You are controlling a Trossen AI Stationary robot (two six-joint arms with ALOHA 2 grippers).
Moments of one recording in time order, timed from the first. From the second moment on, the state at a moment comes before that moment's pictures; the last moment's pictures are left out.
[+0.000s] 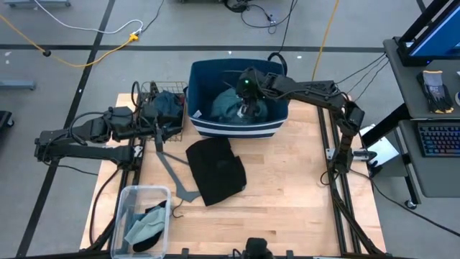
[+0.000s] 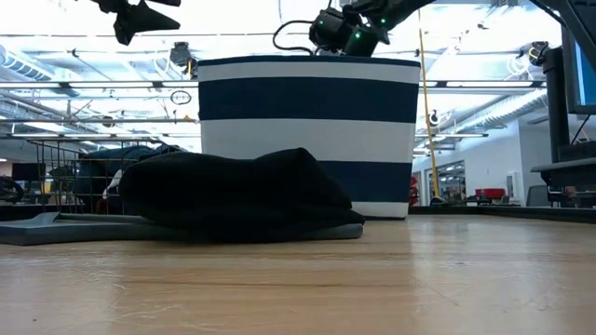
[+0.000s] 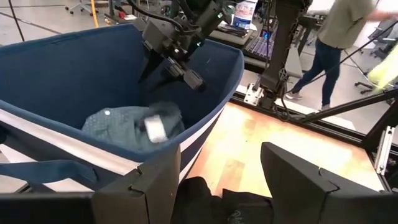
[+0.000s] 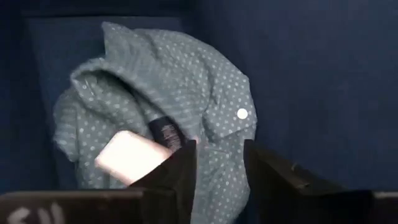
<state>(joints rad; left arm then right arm) 0.13 0.61 0.77 -0.37 -0.16 -0.23 -0.48 1.85 1.68 -0.71 0.18 -0.36</state>
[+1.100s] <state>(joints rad) -0.24 1.05 0.99 -0.33 -0.40 -0.22 -0.27 1.25 1.68 -0.77 0.26 -0.18</state>
